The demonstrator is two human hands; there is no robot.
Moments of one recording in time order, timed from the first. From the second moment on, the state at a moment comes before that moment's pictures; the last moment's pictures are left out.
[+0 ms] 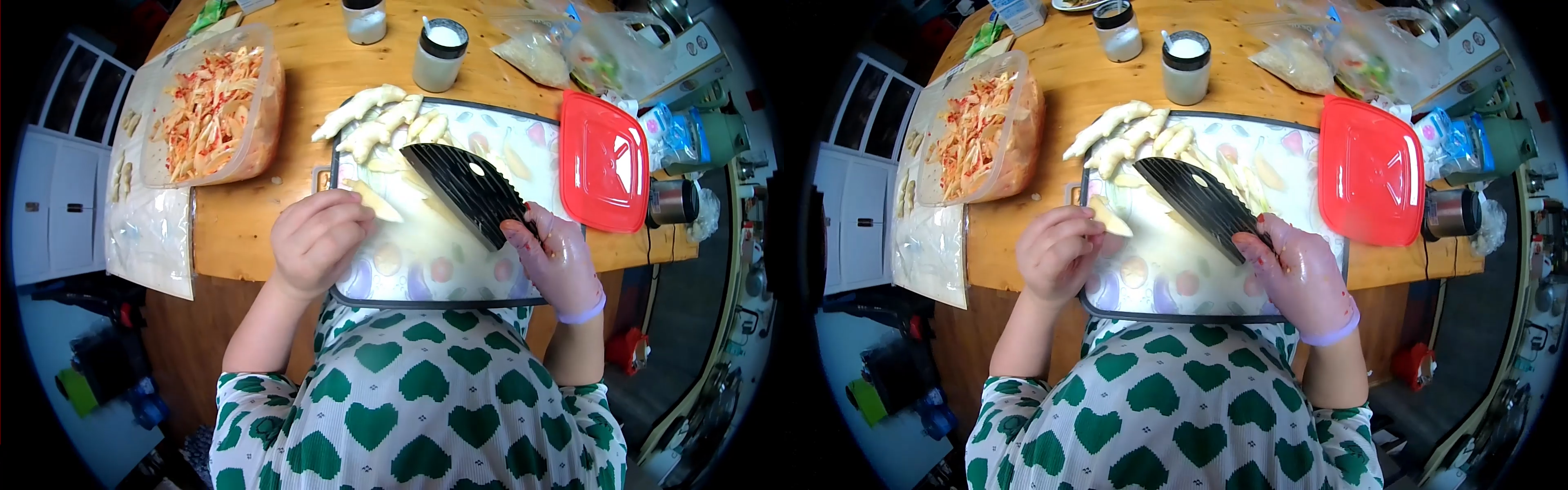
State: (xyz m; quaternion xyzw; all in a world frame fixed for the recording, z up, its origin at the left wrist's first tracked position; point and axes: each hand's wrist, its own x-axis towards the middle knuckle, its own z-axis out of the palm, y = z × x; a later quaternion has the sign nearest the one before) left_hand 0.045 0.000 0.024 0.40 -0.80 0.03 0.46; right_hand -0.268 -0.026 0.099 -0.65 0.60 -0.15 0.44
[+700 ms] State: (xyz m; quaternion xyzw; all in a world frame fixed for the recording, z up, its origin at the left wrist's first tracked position) left_hand 0.053 0.008 0.005 0.37 -0.34 -0.56 0.66; right_hand -0.250 -0.027 0.102 -0.68 0.58 -0.15 0.42
